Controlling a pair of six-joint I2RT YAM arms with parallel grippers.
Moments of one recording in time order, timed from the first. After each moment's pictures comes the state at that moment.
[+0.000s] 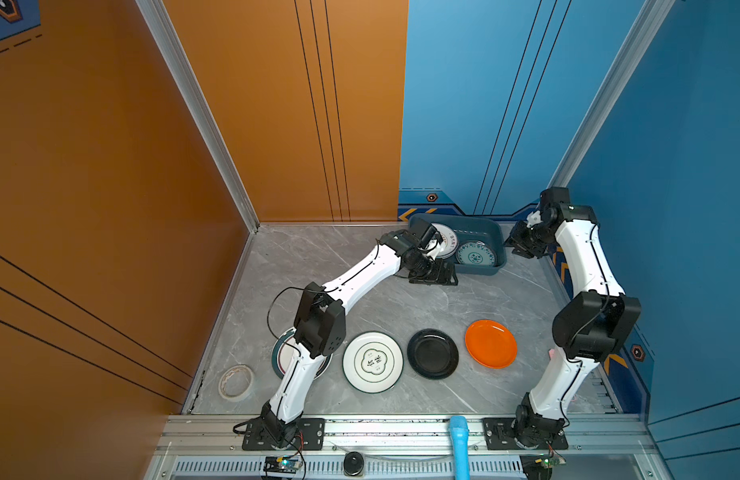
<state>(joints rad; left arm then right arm) -0.74 2.25 2.16 -0.90 0.48 -0.44 -0.16 1.87 1.91 -1.18 -0.27 0.43</state>
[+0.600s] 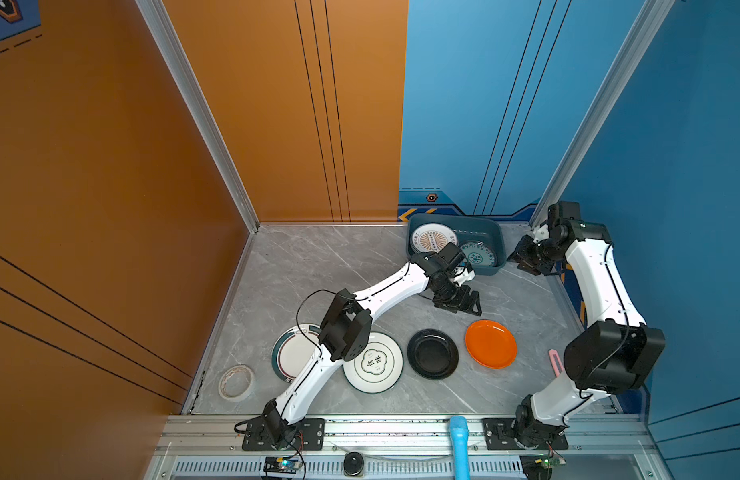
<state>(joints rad) -0.87 2.42 2.26 -0.90 0.60 -0.44 -0.17 1.65 1.67 -1.16 -0.27 0.43</state>
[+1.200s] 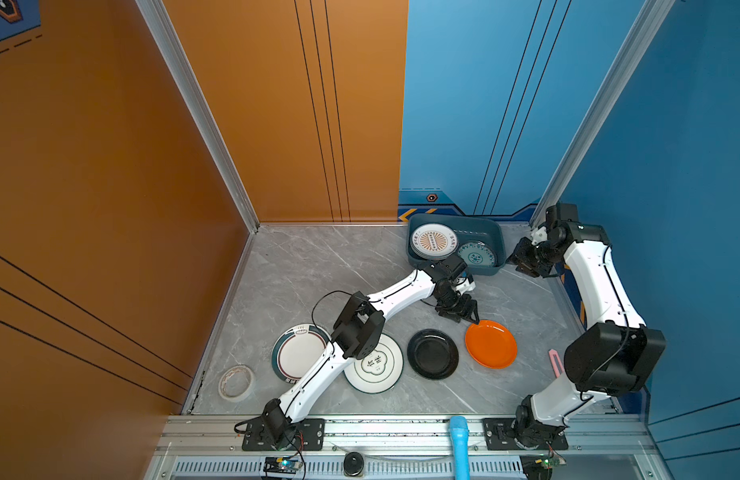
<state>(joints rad) -0.87 2.59 2.38 -0.92 0.65 -0.43 -0.16 1.64 1.65 -1.16 -0.27 0.43</state>
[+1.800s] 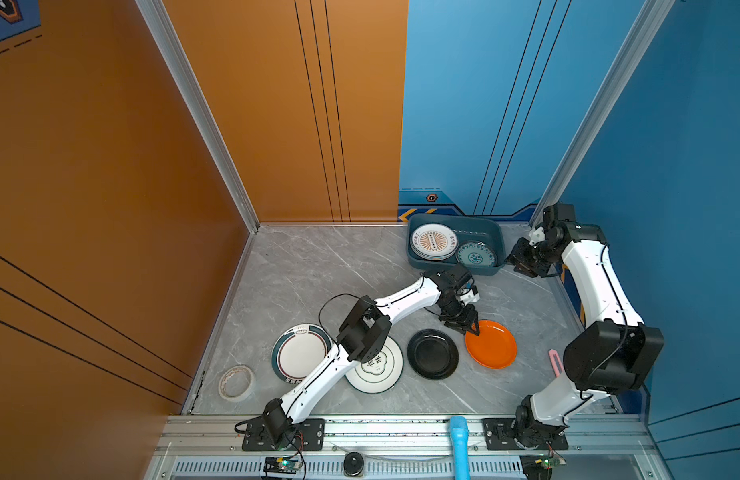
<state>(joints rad) -0.91 2.64 2.39 -0.93 0.69 -0.44 -0.14 1.65 1.65 -1.16 -0.27 0.43</state>
